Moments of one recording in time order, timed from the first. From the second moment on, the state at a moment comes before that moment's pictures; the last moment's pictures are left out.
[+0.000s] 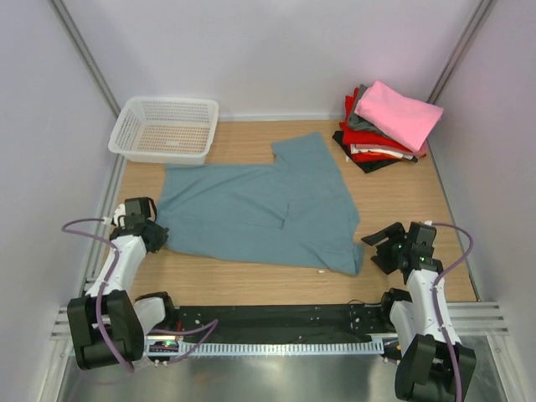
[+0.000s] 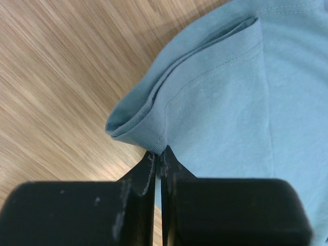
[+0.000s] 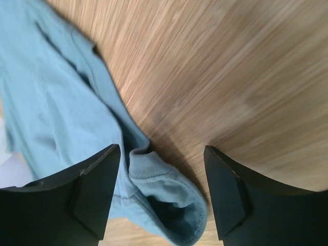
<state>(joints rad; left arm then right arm) 0.17 1.08 0.56 -0.52 -0.16 -0.85 -0.30 0.74 0.29 -0.48 -0.27 0.84</state>
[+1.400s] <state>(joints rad) 0.25 1.12 0.63 -0.65 -0.13 -0.79 -0.55 0.80 0.34 -0.56 -0.43 0.76</state>
